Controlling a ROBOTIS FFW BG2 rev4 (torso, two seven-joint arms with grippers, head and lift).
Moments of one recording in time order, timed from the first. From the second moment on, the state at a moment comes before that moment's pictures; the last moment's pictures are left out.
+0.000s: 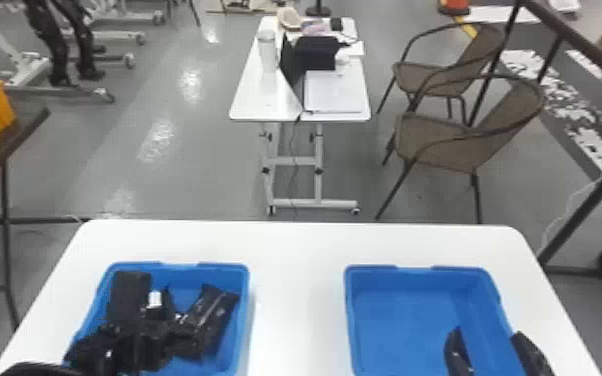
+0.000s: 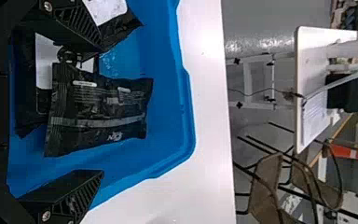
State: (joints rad) left arm 0.18 0.24 0.01 -1.64 0.10 0.62 -0.34; right arm 0.53 -0.01 -0.05 -1.50 -0.20 -0.56 0.16
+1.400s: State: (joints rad) left arm -0.07 0.24 -0.07 -1.34 -0.15 0.70 -0.63; right arm 0.52 -0.01 -0.02 -1.48 -0.25 -0.56 0.17
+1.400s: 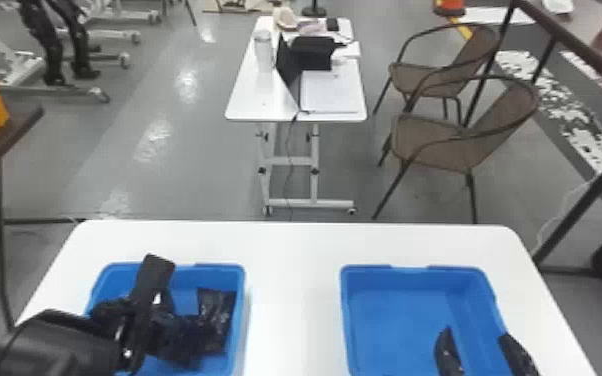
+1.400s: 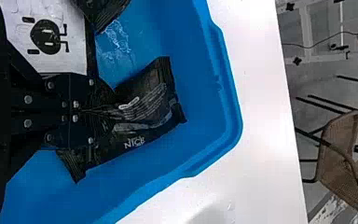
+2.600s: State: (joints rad) left arm -0.16 0.24 -0.16 -1.46 0.14 0.21 -0.97; right arm 0.26 -0.01 0.09 -1.52 -0.41 -0.47 0.33
